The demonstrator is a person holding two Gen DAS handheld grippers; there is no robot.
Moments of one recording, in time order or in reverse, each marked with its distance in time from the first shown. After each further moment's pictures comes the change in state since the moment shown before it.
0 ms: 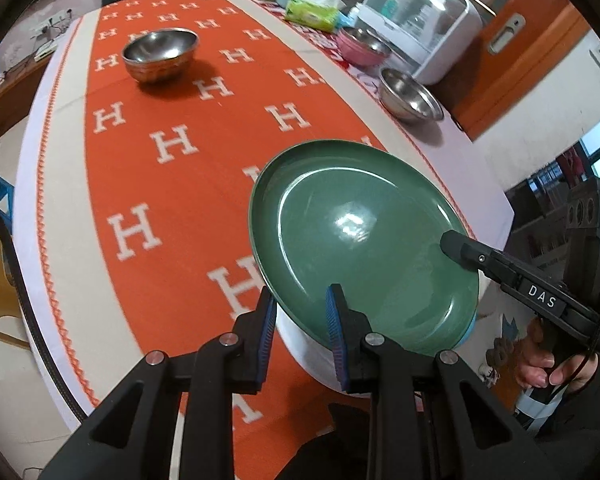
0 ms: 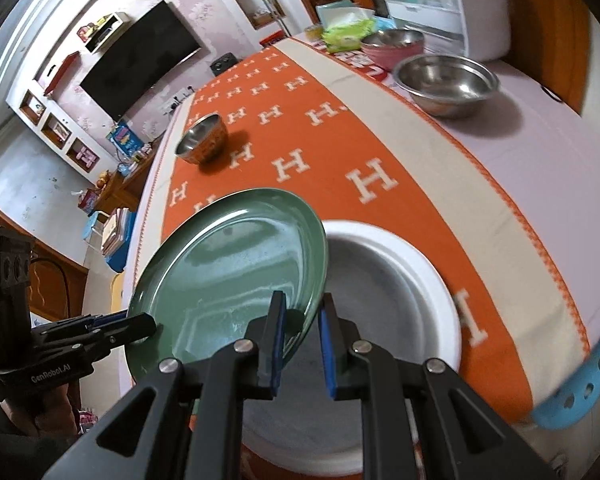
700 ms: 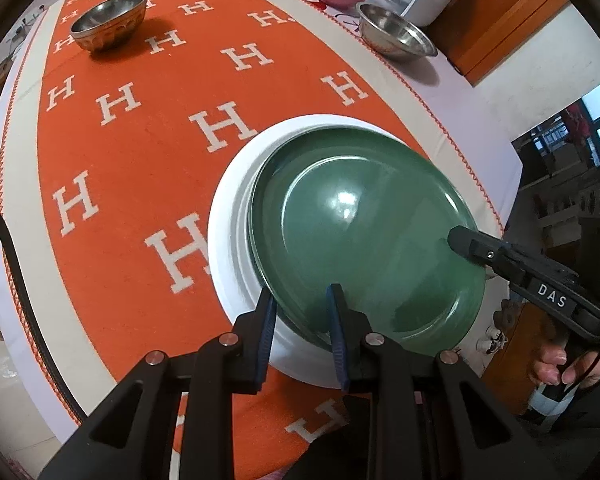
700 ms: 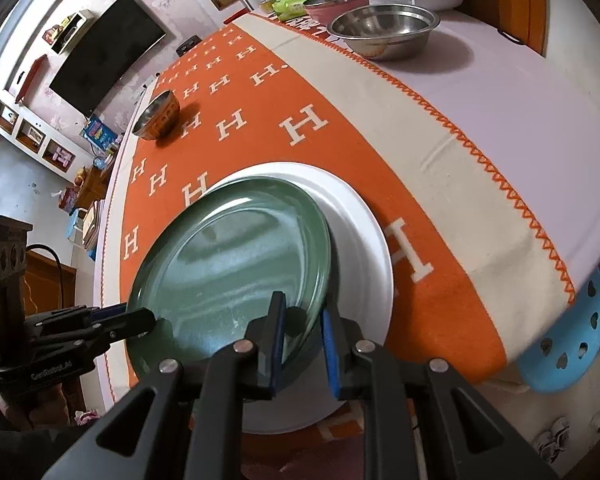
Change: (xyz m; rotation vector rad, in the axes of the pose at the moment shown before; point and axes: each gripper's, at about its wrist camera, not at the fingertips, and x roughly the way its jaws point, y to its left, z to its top) left arm 0.049 -0.038 -0.011 0.052 0.155 0.029; right arm 0.001 -0.048 -0.033 0.077 0.096 -0.052
